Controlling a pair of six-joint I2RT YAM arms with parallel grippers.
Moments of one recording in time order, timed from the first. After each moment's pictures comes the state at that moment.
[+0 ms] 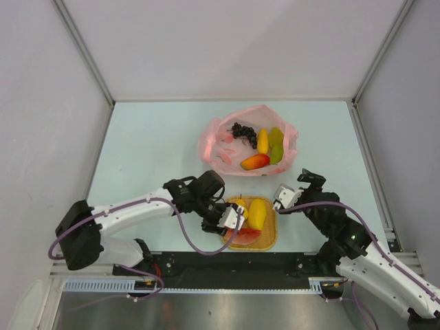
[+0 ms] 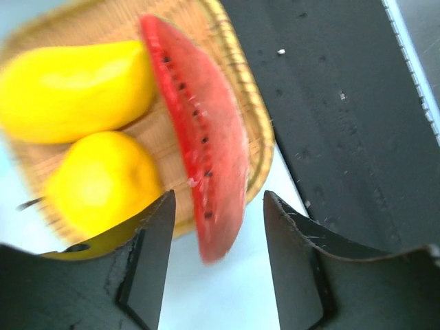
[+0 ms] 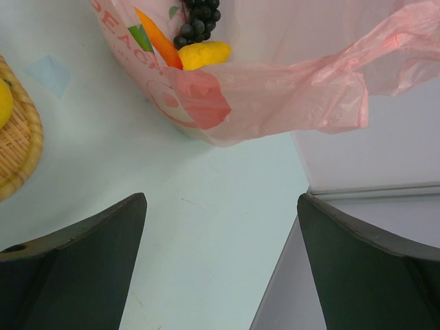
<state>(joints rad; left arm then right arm) -0.98 1.35 0.86 -0.59 0.65 0.88 0.77 0.40 0.43 -0.30 0.30 -0.86</state>
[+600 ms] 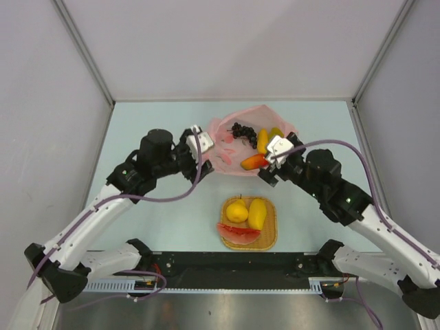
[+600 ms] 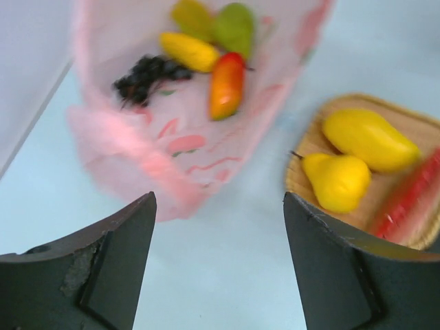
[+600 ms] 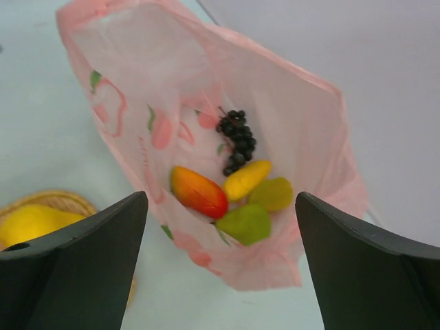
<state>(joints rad) -0.67 1.03 1.11 -0.54 0.31 0.43 0.78 0.83 0.95 -0.30 0.10 -0.49</state>
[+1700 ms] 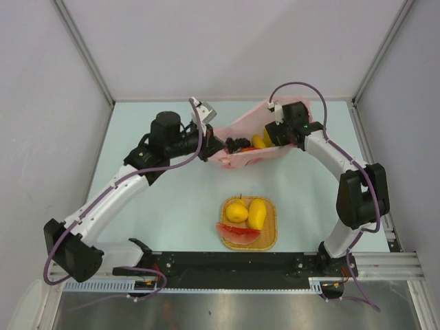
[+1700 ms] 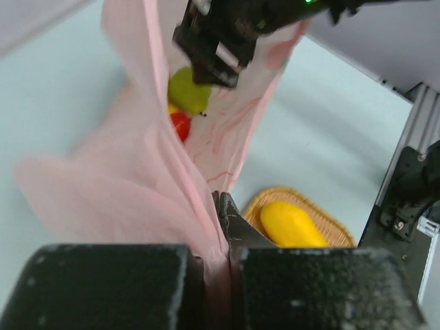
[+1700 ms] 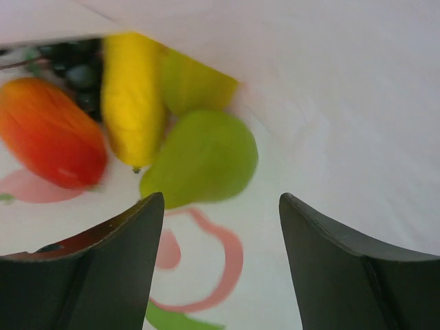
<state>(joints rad) -0.57 1.27 1.20 -0.29 0.44 -0.06 0.33 1.71 1.35 -0.43 0.07 -0.19</state>
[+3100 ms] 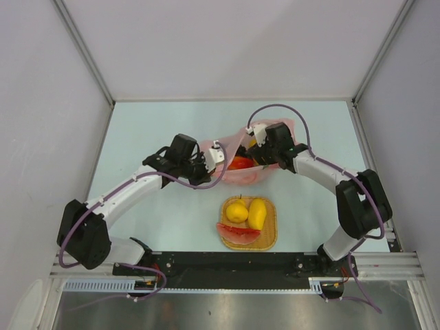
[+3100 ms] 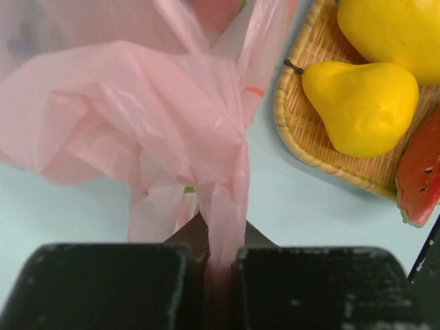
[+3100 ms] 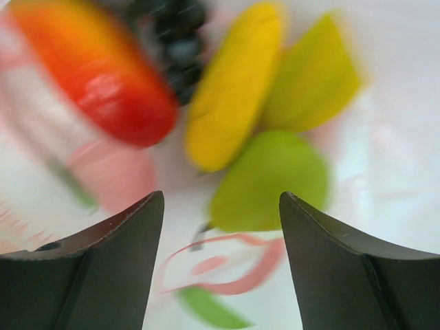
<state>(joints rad) -0.56 1.34 1.00 -0.52 0.40 0.50 0.51 1.63 1.09 -0.26 0.03 -0.31</state>
